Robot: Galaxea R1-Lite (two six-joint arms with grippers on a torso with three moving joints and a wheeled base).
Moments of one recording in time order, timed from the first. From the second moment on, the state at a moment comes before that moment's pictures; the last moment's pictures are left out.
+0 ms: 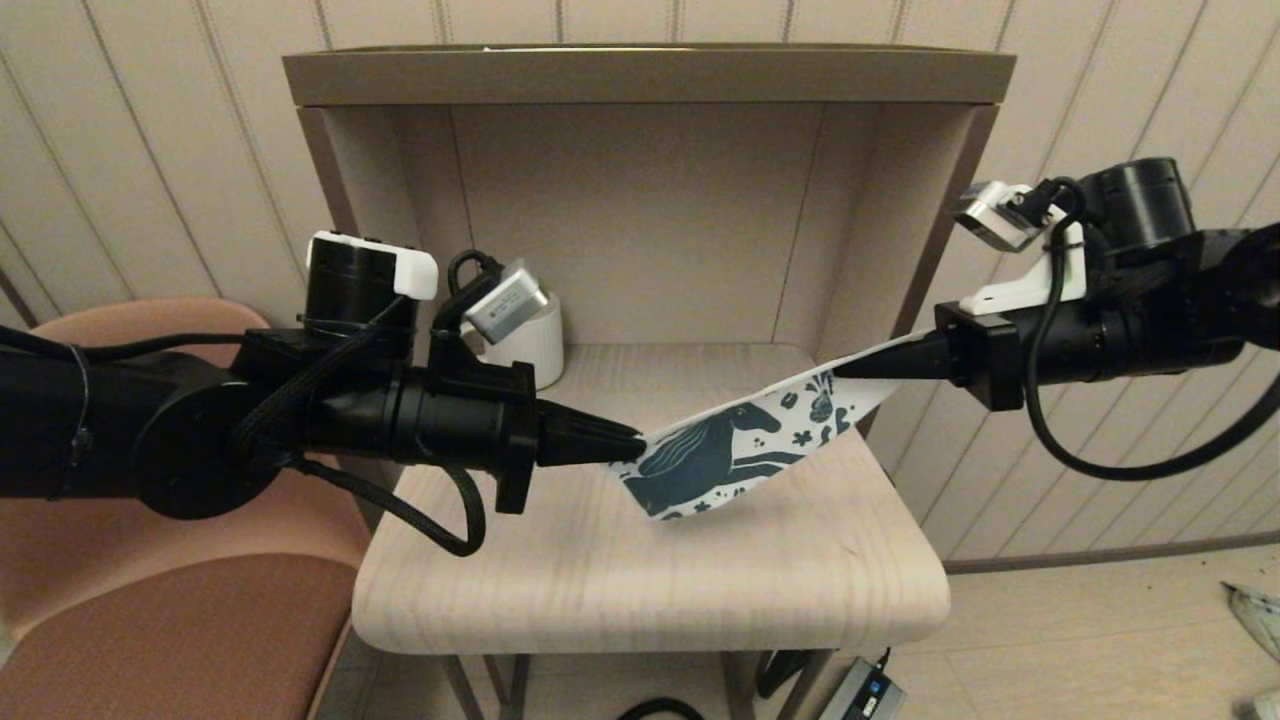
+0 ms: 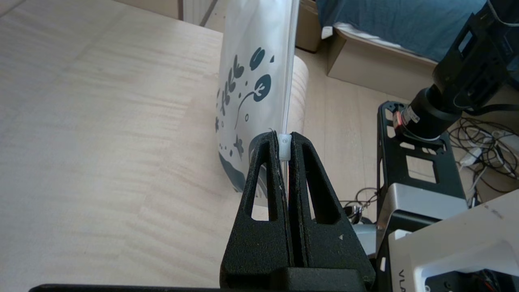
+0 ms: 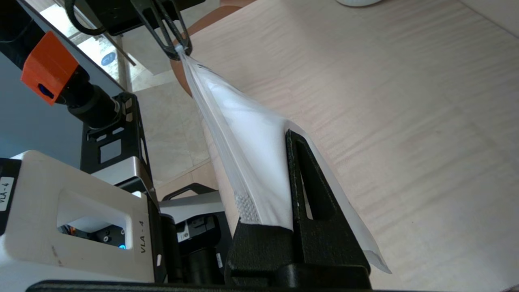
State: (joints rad) left arm -0.51 1.77 -1.09 -0.30 -0.90 0.20; right arm 0.09 1.72 -1.39 0.27 1.11 -0.38
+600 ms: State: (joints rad) left arm -0.48 1.78 -1.11 -0.30 -0.90 0.19; right arm 0.11 1.76 -1.42 0.27 1.11 -0.37
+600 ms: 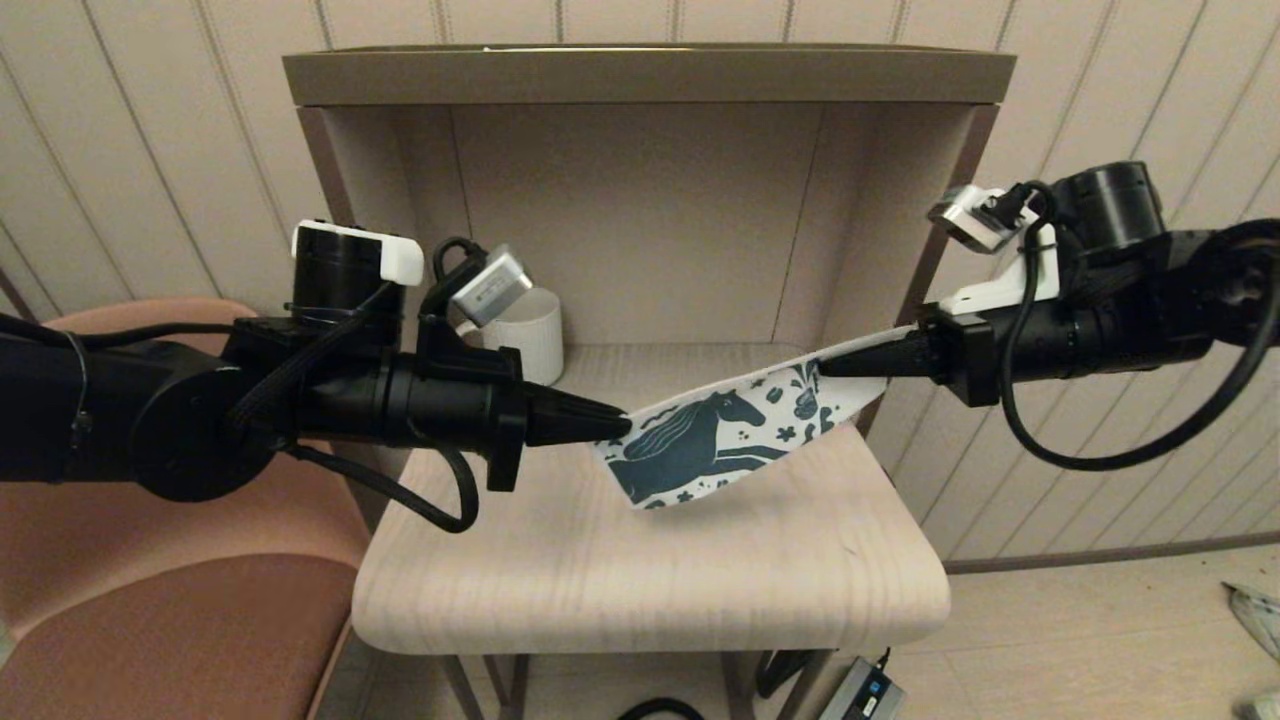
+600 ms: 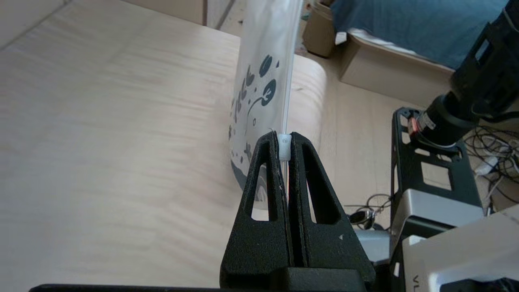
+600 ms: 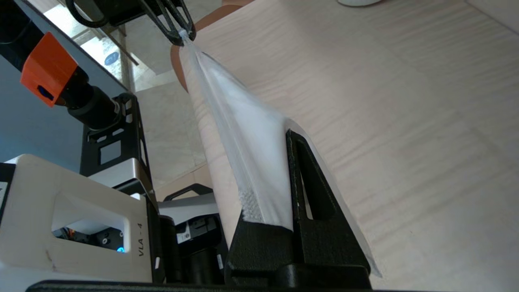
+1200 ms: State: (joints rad) left arm -0.48 1.78 -1.09 -0.31 -0.89 0.25; right arm 0.13 1.77 -1.41 0.27 1.11 -0.37
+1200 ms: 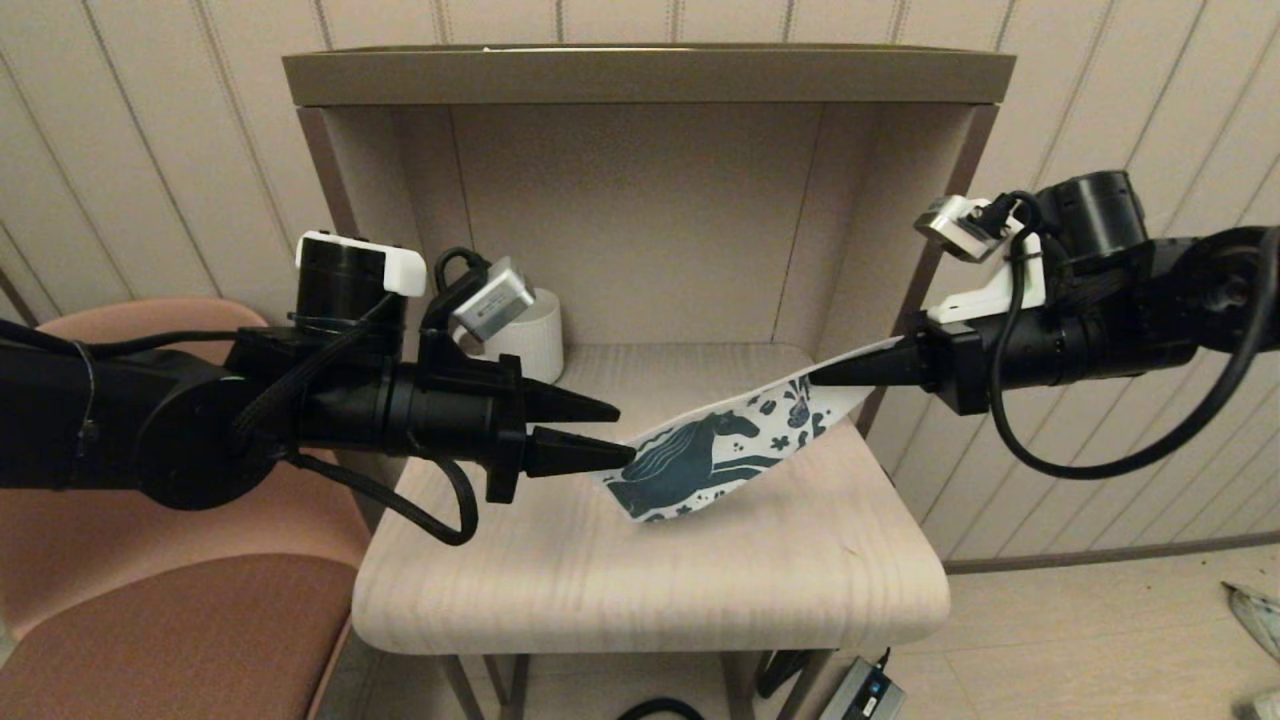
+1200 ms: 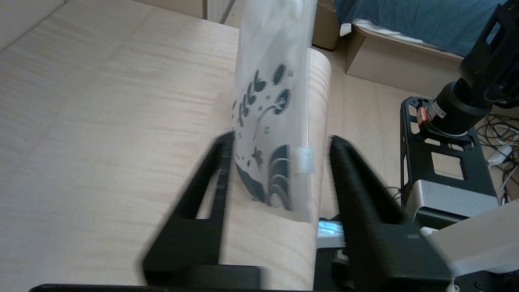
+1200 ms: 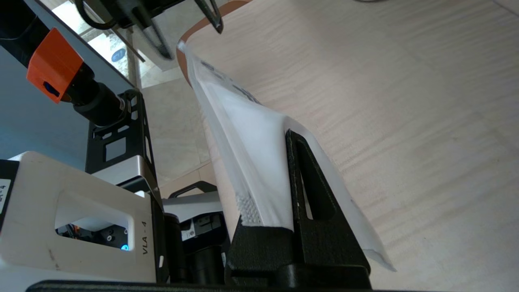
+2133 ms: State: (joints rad) left arm -0.43 1.71 -1.10 -0.34 -0.89 0.24; right arm 0.13 1.93 -1.57 0.27 1.11 -0.32
